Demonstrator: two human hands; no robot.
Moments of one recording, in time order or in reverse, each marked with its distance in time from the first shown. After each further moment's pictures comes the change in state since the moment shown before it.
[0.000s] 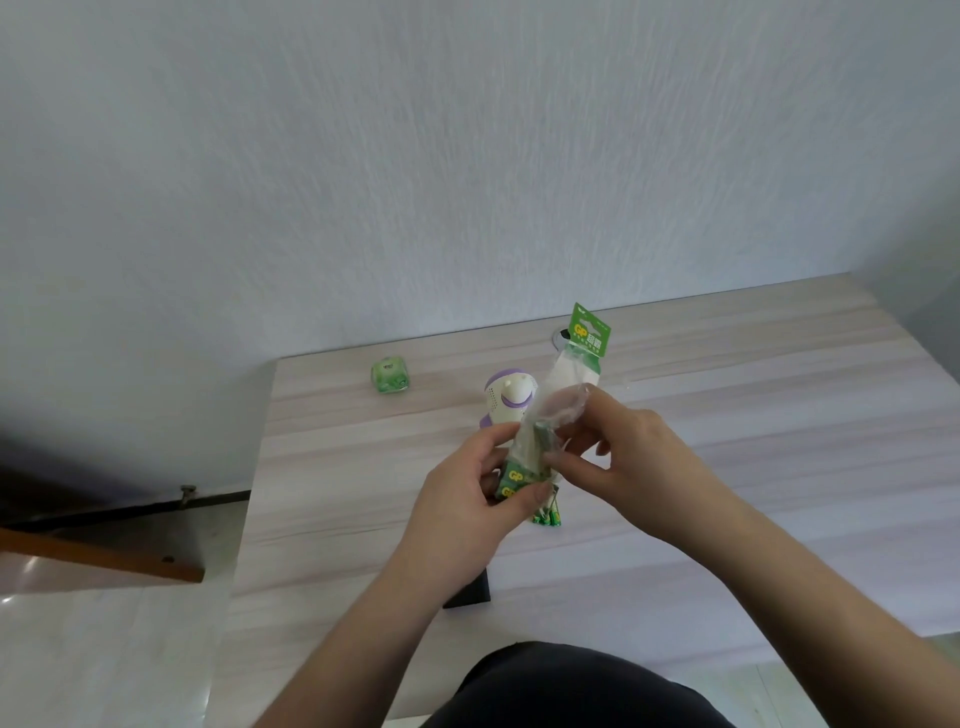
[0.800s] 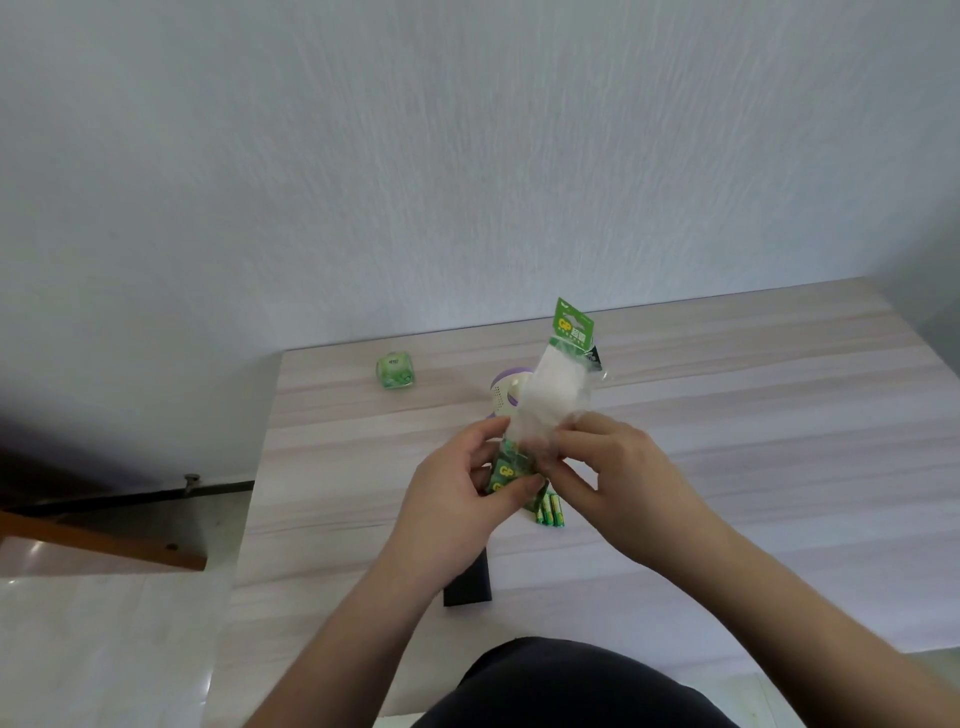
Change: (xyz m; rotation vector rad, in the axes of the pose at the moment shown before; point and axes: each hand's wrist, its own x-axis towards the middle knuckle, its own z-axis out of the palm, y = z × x) left_hand 0.006 -0.005 -0.007 -0.095 0.056 -0.038; right_hand 0.001 0.006 0.025 -0.043 0.121 -0.192
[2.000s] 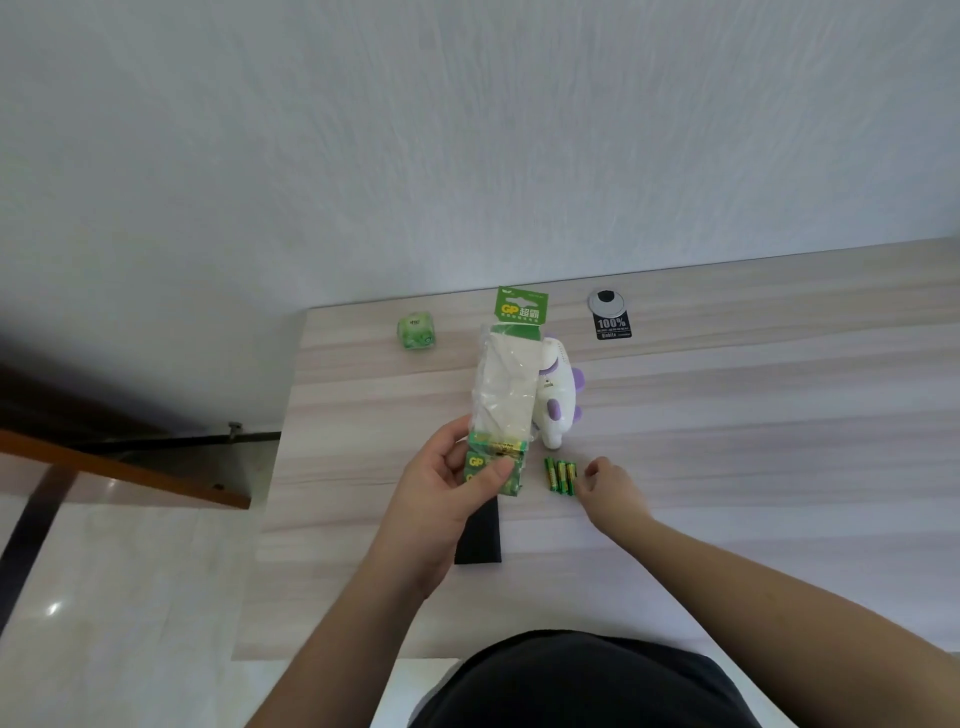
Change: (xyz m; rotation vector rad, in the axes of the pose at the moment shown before) left_hand -0.012 -0.026 0.008 -0.476 0.129 -0.193; right_hand -0.041 0.178 0.164 -0.036 -0.356 0.940
